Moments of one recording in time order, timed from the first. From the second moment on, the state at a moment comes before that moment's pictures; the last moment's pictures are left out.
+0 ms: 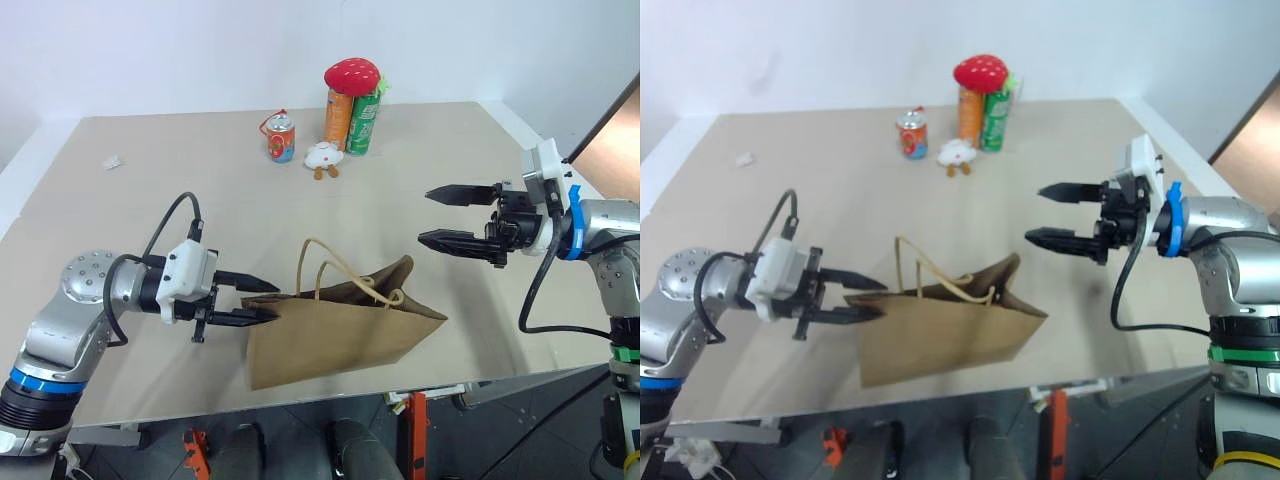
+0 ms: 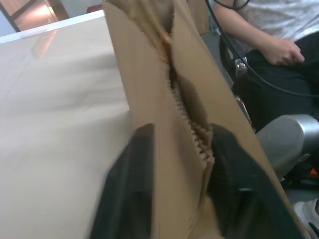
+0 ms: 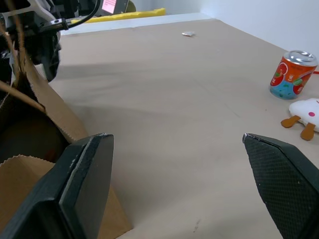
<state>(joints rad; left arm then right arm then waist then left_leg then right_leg) -0.35 0.77 0.00 -0.30 -0.56 0.24 -1.33 -0.65 -0.88 -0.12 0.06 0.58 0.51 1.31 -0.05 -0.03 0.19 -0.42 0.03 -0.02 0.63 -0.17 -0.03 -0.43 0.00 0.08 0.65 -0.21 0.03</state>
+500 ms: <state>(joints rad) -0.42 0.83 0.16 -0.38 -0.82 0.58 -1.07 -0.71 -0.88 -0.09 0.09 0.64 0.62 1.39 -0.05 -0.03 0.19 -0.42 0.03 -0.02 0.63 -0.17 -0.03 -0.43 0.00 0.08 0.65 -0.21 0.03</state>
